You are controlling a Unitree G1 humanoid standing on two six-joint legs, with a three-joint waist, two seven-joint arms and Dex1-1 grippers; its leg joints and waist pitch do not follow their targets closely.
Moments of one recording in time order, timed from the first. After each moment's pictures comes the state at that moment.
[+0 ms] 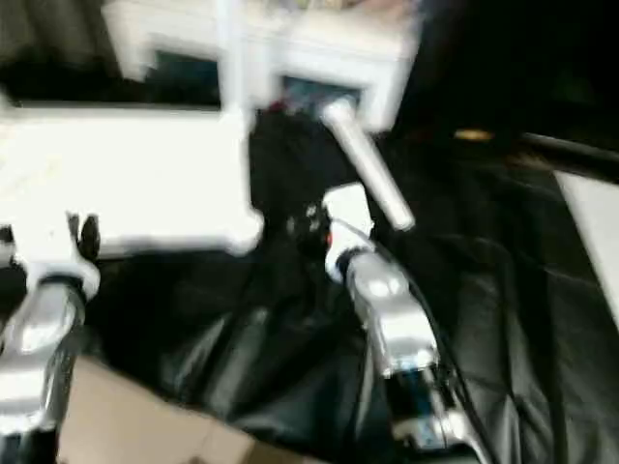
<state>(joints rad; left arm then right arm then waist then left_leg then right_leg) -0.18 0.21 0.23 -0.03 -0.02 0.31 0.09 -0.48 -0.04 0.08 0.25 0.06 0.39 0.20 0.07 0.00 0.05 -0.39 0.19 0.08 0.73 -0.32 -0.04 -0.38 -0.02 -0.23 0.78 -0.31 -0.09</state>
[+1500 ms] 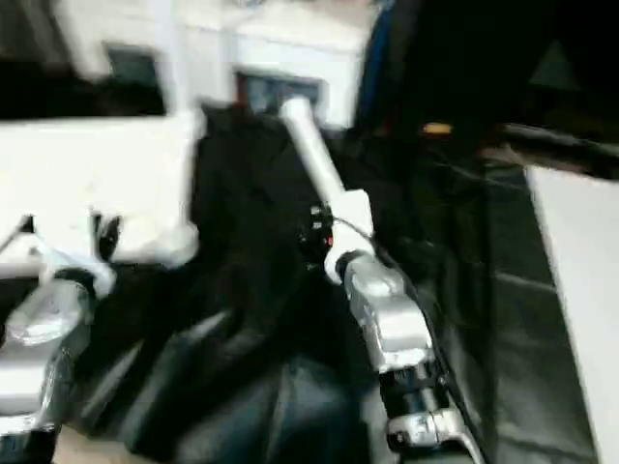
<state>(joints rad) -0.20 0.20 0.12 -0.14 -0.04 0.43 -0.01 -0.46 -0.06 0.01 0.28 0.08 0.46 0.15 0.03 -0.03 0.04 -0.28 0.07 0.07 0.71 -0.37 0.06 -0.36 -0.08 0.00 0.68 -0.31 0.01</state>
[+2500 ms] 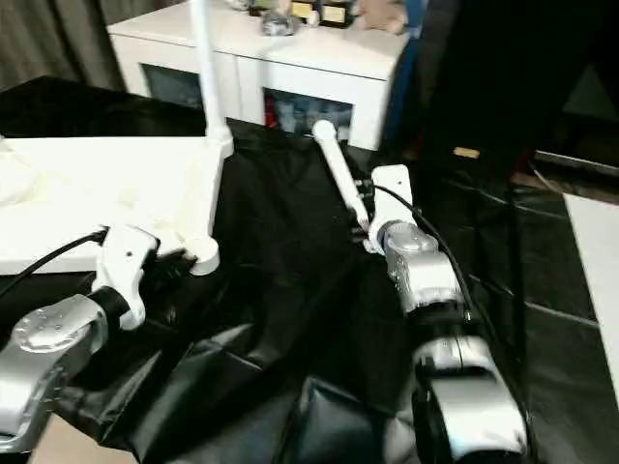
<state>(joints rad) -0.12 0.48 -0.09 -0.36 -0.25 0.71 -0.54 -0.84 -0.19 -0.06 0.91 0.03 0.44 0.12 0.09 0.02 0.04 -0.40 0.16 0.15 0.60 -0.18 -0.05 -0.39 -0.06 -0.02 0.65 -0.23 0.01</state>
